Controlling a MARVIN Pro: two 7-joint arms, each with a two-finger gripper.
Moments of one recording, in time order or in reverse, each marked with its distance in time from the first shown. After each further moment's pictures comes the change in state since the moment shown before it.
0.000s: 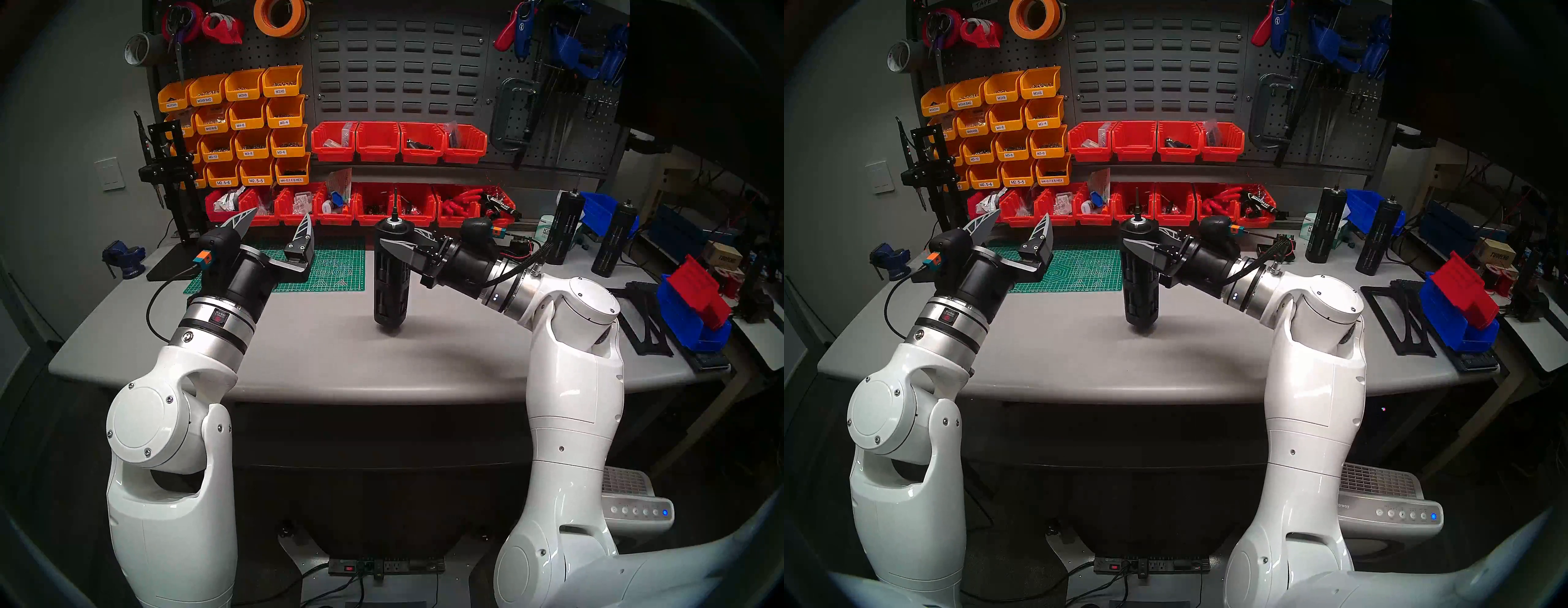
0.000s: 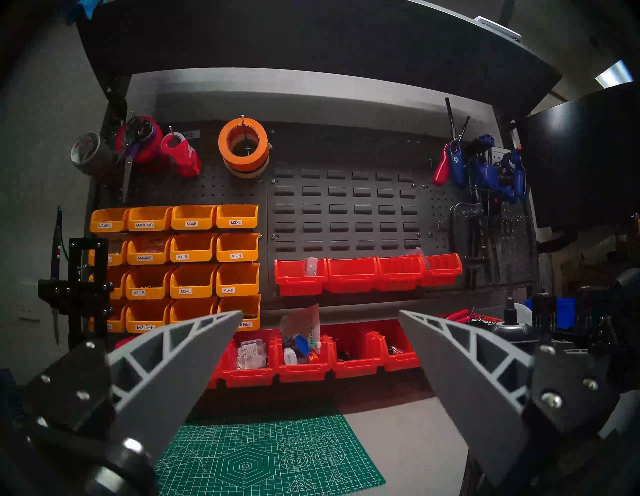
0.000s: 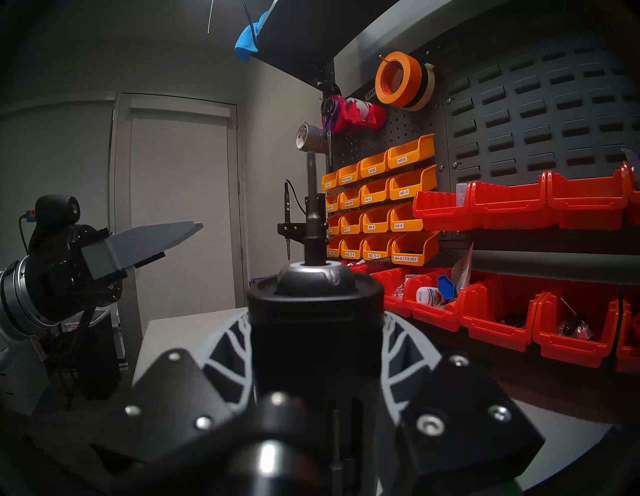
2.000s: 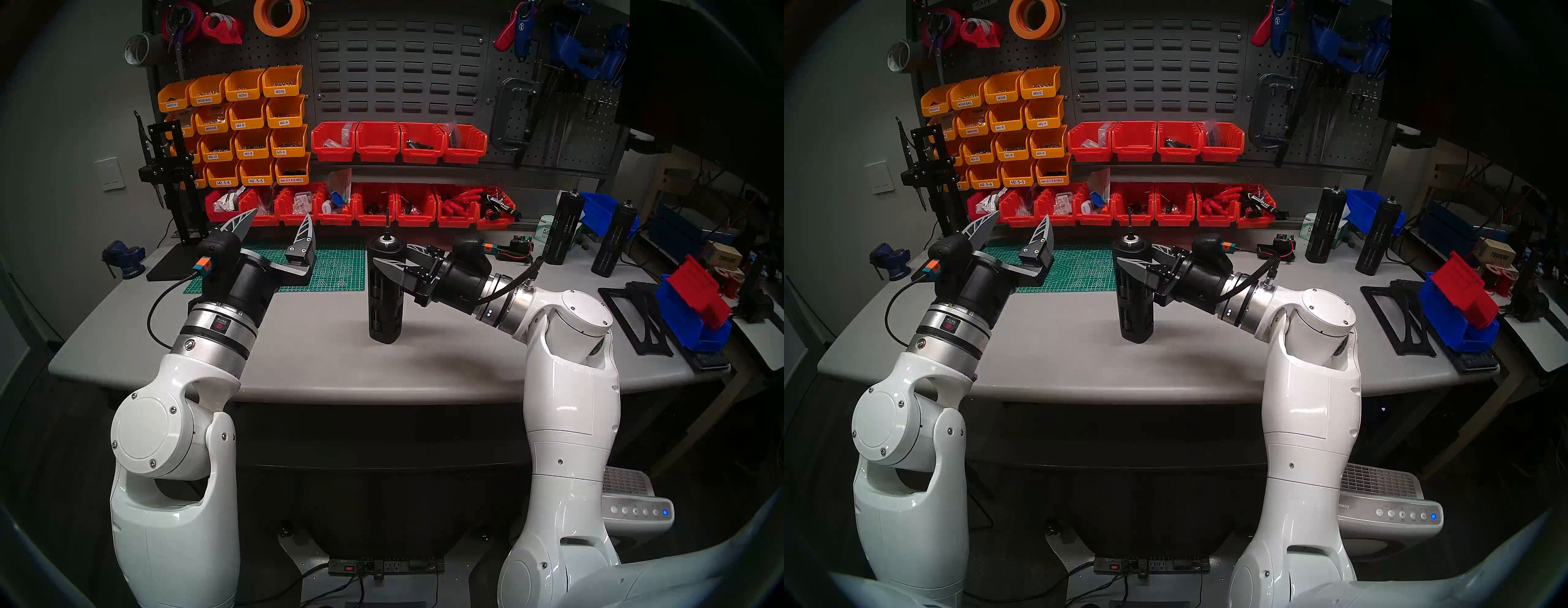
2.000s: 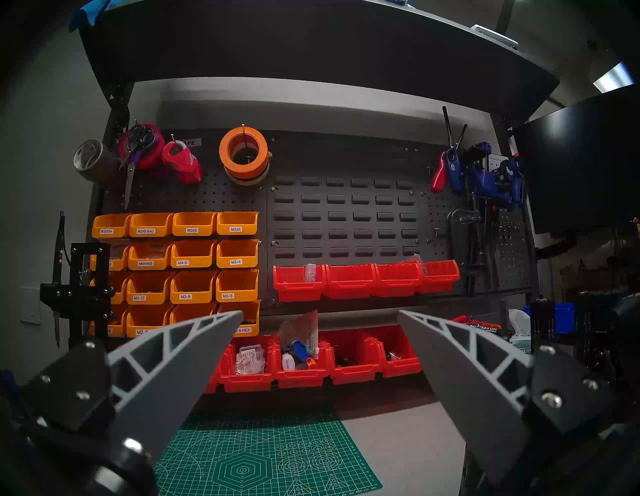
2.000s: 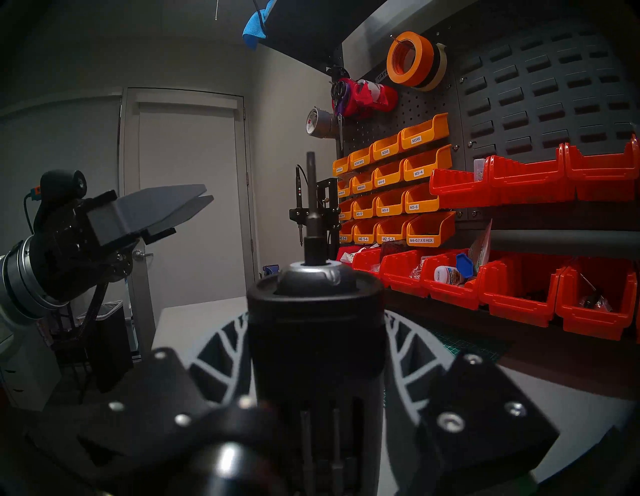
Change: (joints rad) left arm 0.016 0.003 0.011 -0.001 -0.012 -0.040 0.005; right arm -0.050 0.017 -0.030 -0.006 0.009 -0.011 0.018
